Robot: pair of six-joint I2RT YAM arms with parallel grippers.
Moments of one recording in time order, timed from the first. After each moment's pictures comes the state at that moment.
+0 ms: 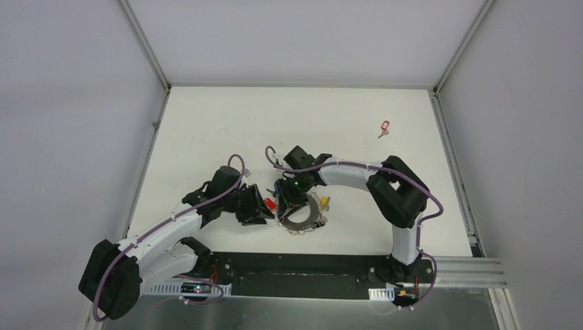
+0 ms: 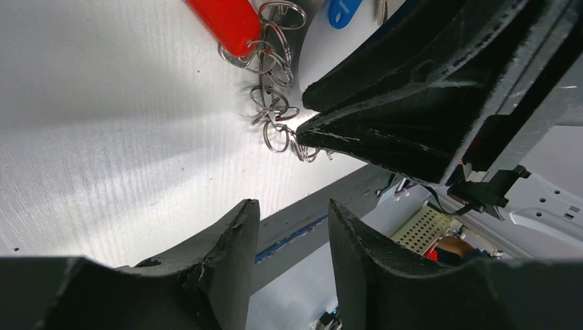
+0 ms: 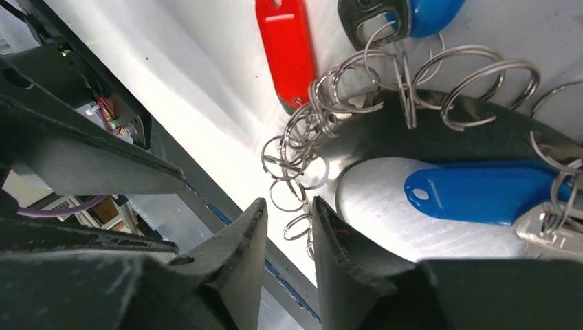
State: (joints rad) left arm -0.55 0.95 0.44 -0.30 0.45 -1.02; right arm 0.89 1.93 1.21 -0.48 -0.58 0.52
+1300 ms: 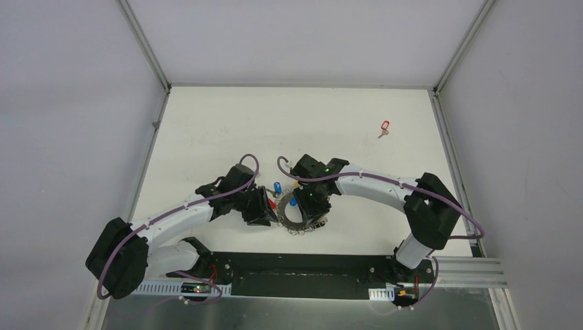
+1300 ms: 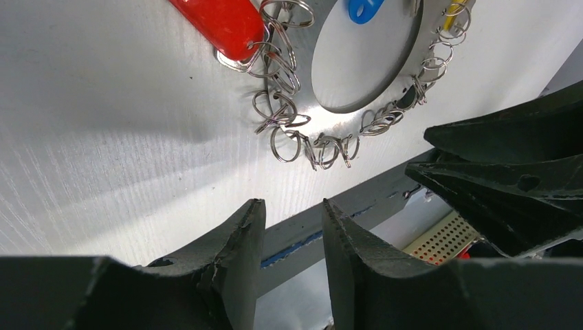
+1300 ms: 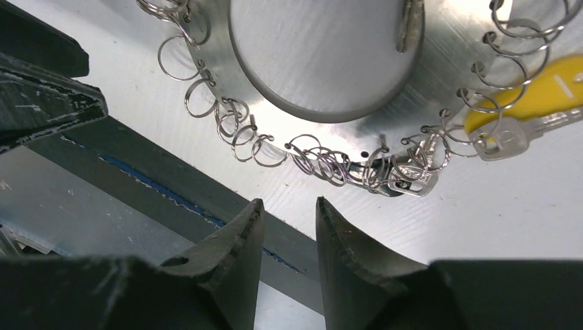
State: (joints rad) left arm -0.65 1.11 0.52 -0.32 0.38 -1.00; right arm 0.96 1.67 1.13 -0.81 -0.24 0.45
